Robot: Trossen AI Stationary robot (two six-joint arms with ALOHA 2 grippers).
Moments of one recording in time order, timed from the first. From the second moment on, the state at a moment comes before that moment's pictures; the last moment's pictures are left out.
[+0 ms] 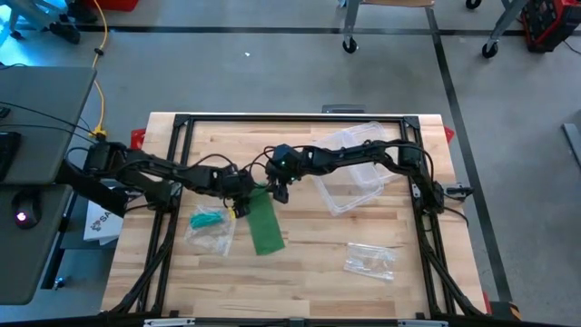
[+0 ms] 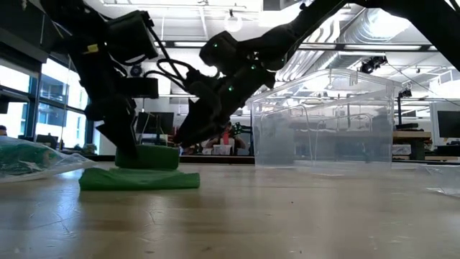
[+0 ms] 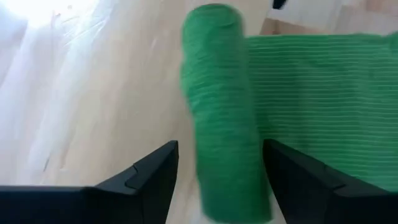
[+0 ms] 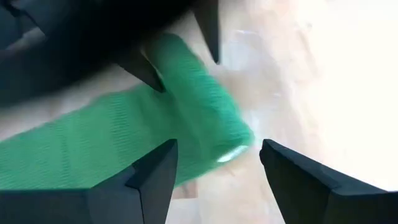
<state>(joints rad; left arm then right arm) 0.02 1.39 0.61 -0.35 -0.24 -0.23 -0.18 2.17 1.49 -0.10 -0.23 -0.01</state>
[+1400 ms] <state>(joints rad) -0.13 1.28 0.56 -0.25 -0.43 -0.48 -0.07 2.14 1.49 -0.10 -0.22 -0.03</state>
